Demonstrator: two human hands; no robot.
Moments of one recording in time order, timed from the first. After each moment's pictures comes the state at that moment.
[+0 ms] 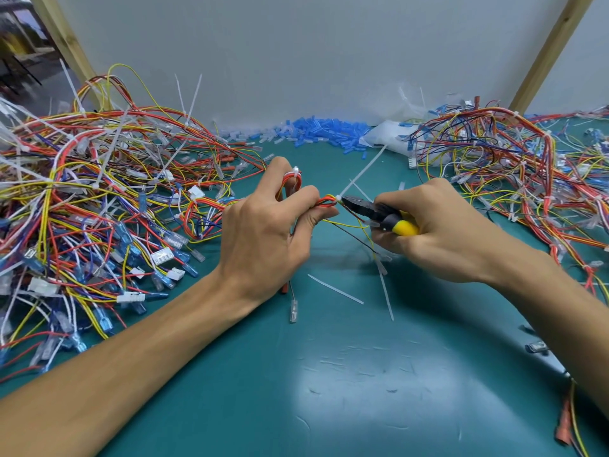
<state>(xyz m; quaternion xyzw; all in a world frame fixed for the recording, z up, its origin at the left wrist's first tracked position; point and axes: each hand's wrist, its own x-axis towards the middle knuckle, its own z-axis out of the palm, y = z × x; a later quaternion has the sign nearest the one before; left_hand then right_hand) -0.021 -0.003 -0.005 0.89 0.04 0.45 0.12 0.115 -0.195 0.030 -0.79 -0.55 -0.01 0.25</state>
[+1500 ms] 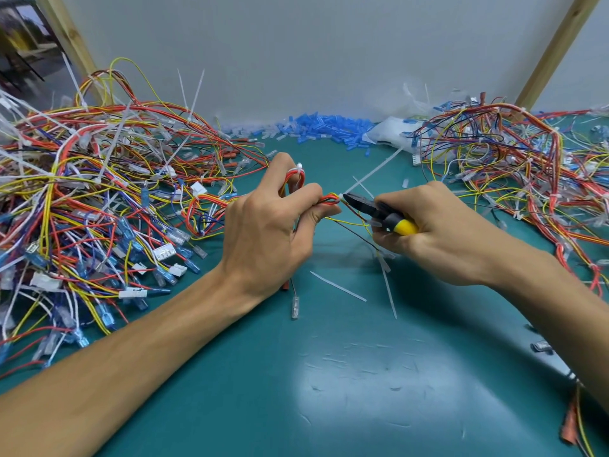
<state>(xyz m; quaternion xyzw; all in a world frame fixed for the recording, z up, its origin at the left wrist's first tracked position) -0.019 -0.001 -0.008 0.89 0.05 0.45 0.12 0.110 -0.193 0.028 -0.79 -0.55 0.03 0.26</state>
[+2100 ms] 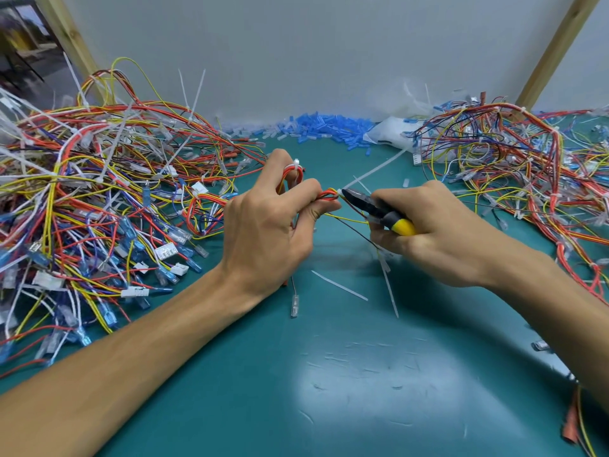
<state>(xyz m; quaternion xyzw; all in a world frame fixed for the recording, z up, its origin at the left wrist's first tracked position) -0.020 -0.002 -0.006 0.87 0.05 0.46 0.14 0.108 -0.193 0.027 -0.78 -0.56 0.03 0.28</state>
